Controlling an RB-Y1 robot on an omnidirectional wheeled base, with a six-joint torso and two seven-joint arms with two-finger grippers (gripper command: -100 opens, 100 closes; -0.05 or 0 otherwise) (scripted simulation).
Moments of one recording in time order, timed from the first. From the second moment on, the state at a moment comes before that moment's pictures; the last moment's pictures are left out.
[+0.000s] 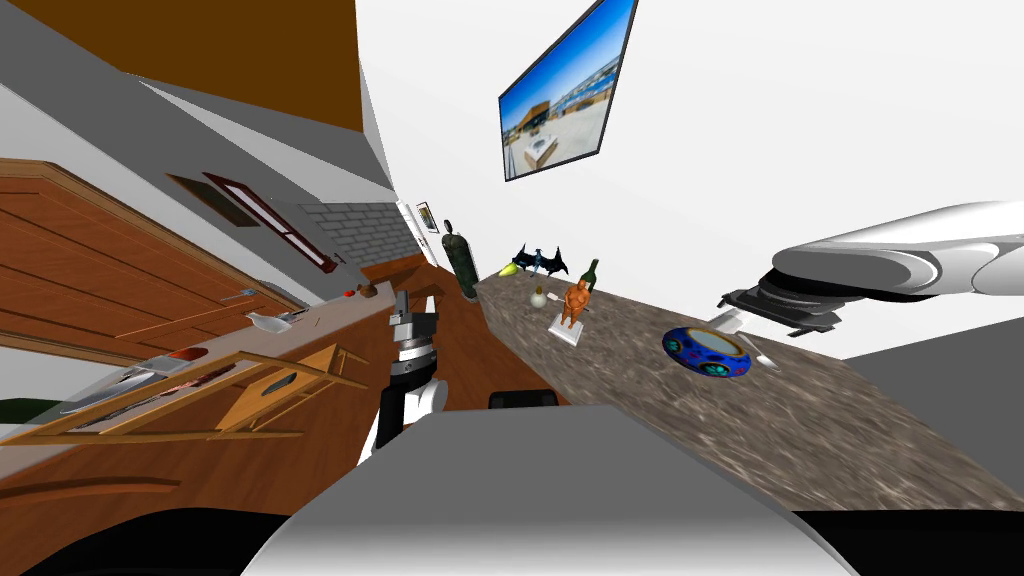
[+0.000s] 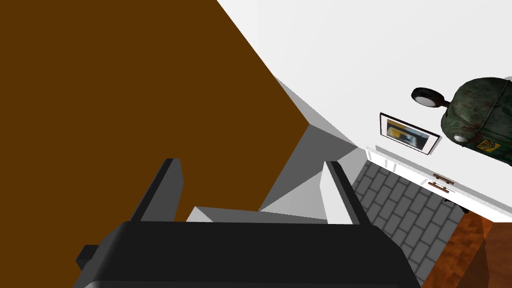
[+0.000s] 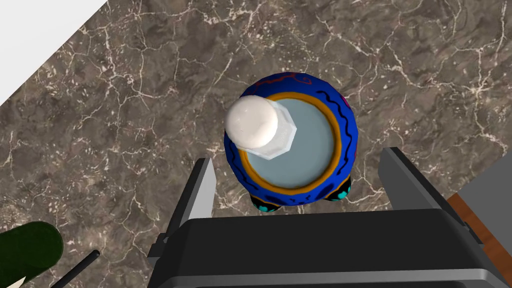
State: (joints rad) left arm 0.51 0.04 -0.01 -2.35 0.10 -0.41 0.07; right arm 0.32 -1.91 -0.04 -1.33 1.70 -1.15 0.35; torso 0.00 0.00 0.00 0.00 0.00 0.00
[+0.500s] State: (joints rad) left arm 0.51 0.04 -0.01 -2.35 0.10 -0.41 0.07; right arm 0.30 -1.95 -0.08 -1.34 1.66 -1.21 0.36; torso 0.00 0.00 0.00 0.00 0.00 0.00
